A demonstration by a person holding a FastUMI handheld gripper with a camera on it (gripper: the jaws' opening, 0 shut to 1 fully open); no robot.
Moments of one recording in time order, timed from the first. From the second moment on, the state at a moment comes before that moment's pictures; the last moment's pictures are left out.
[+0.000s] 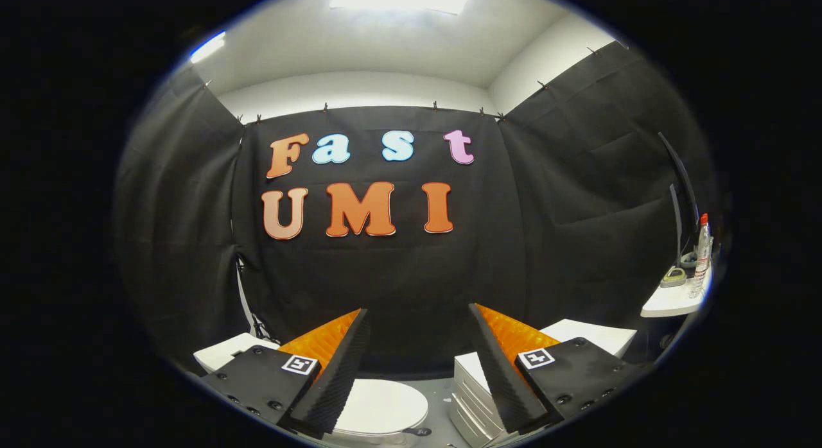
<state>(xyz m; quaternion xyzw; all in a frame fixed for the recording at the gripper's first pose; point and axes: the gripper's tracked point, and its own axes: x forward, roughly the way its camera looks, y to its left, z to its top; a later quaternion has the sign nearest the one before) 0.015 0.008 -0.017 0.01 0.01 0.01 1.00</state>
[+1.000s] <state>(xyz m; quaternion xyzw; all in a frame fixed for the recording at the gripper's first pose) 0.042 0.015 -0.154 0.07 0.08 -0.03 0.99</state>
